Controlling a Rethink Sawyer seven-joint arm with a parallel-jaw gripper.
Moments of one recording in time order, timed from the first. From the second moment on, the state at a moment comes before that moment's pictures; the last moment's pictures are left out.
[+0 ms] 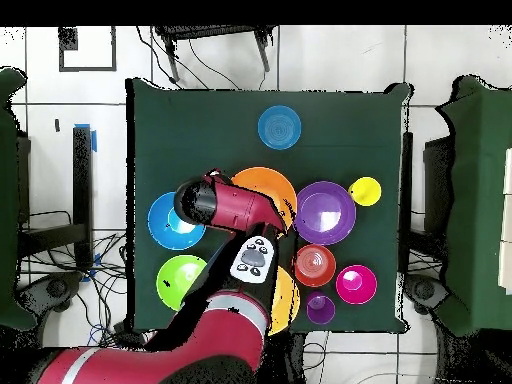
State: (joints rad) arm 0.10 -0.37 -0.27 1.54 0.29 0.30 2.27
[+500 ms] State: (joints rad) arm 0.11 -0.38 -0.27 1.54 0.29 0.30 2.27
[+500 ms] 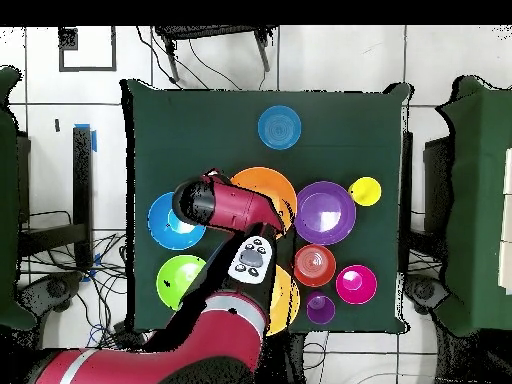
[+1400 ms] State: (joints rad) arm 0.11 -0.38 -0.27 1.54 0.29 0.30 2.27
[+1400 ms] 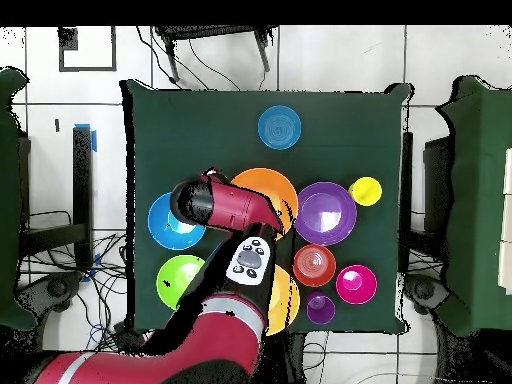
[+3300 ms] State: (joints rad) arm 0.10 -0.64 -0.29 1.54 0.29 0.58 2.27
